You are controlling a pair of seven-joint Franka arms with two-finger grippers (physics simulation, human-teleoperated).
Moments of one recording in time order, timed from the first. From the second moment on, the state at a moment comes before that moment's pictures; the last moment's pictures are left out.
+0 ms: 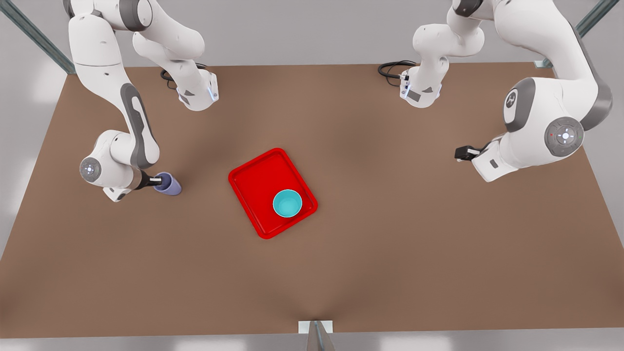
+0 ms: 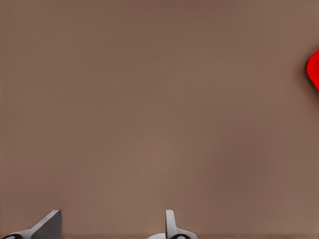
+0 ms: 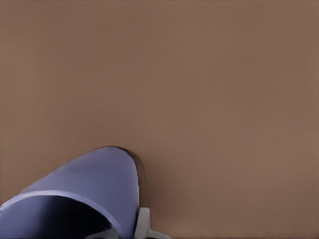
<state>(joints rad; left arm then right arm) -0.08 0.22 -0.03 -1.41 0.01 1.32 0.11 -0.03 0.25 -0.16 -2.26 0.10 2.24 -0.29</state>
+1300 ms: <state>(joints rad) -0.08 0.24 -0.03 -1.41 0.01 1.32 0.11 0.35 0.41 0.17 -1.94 0.10 2.04 -0.26</state>
